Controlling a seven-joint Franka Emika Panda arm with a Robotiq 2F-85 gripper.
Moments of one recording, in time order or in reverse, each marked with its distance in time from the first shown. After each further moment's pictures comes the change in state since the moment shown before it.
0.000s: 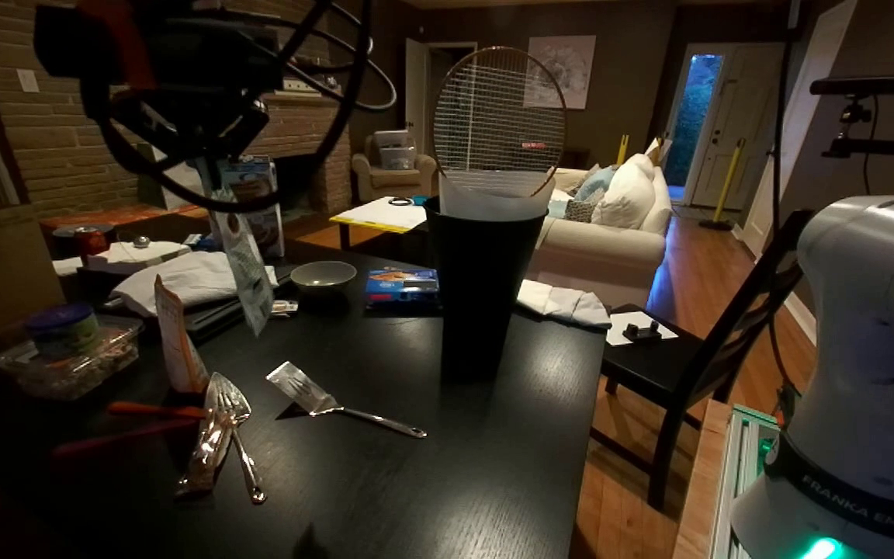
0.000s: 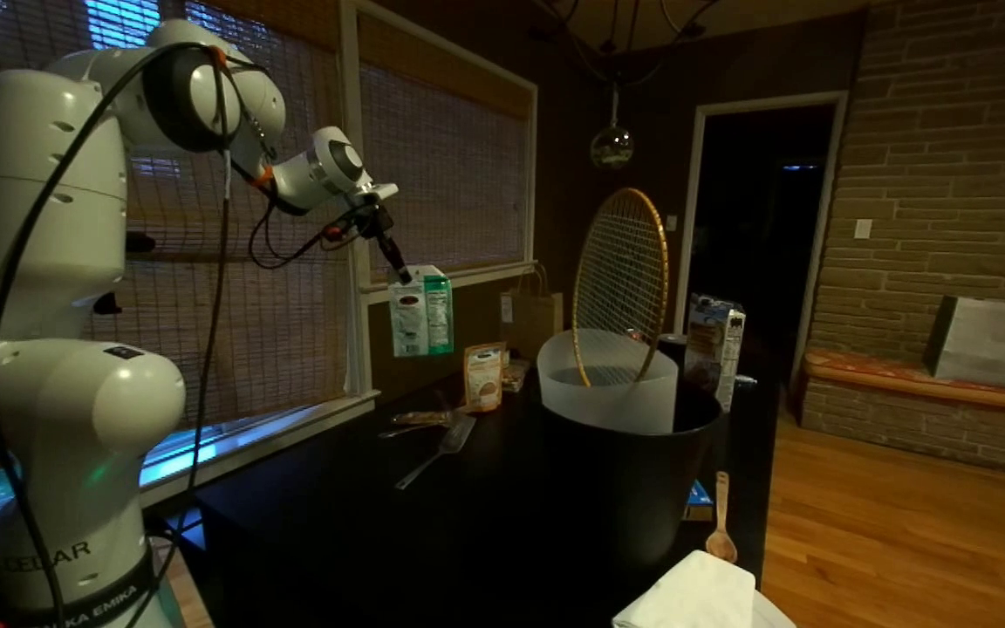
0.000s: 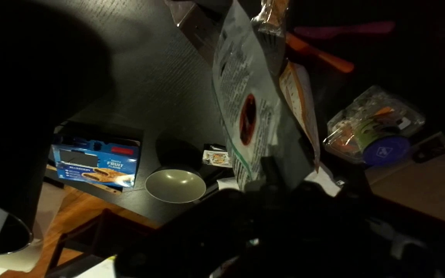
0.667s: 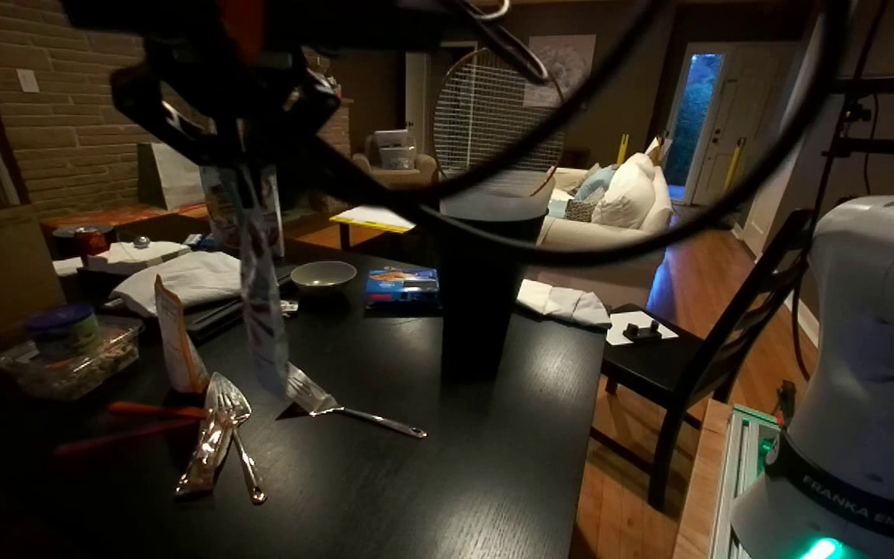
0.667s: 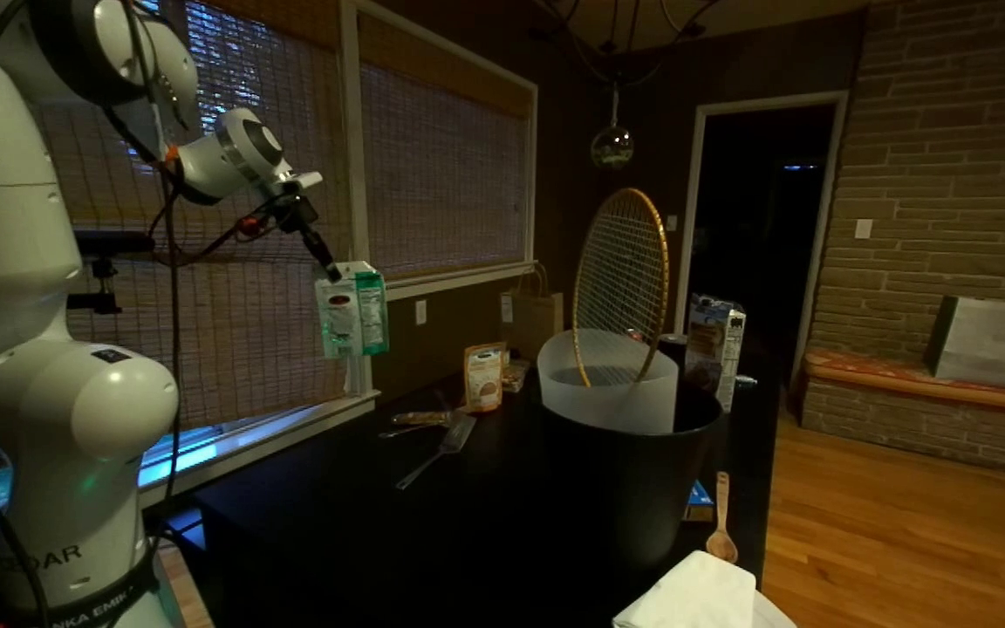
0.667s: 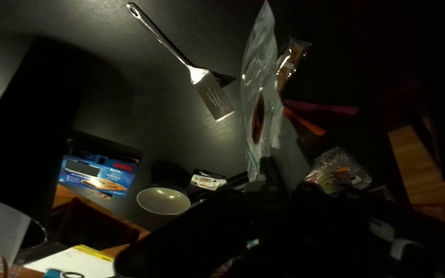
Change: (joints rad) arm -0.112 -0.315 0.327 -0.347 -0.001 -0.024 0.043
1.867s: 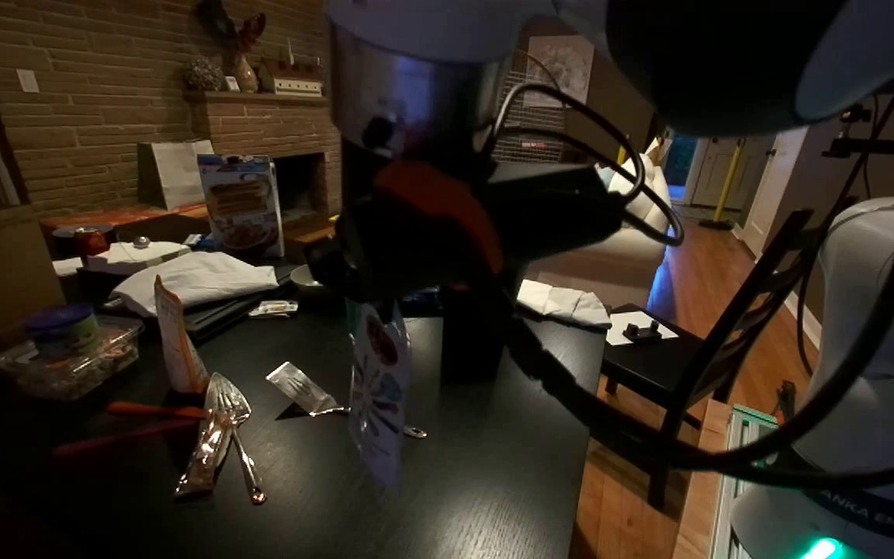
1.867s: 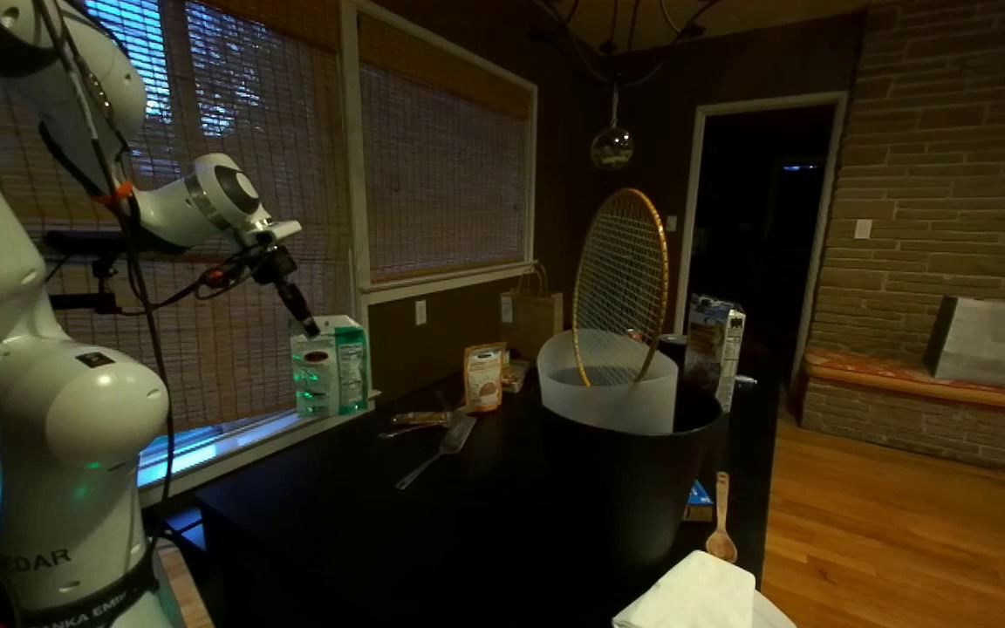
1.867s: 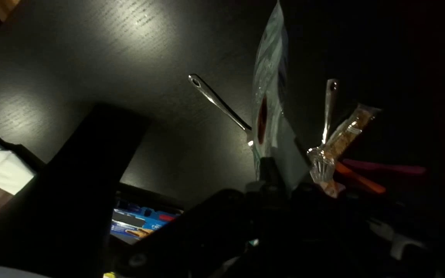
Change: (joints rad) arm -0.128 -0.204 0.130 -0.405 0.100 0.147 0.059
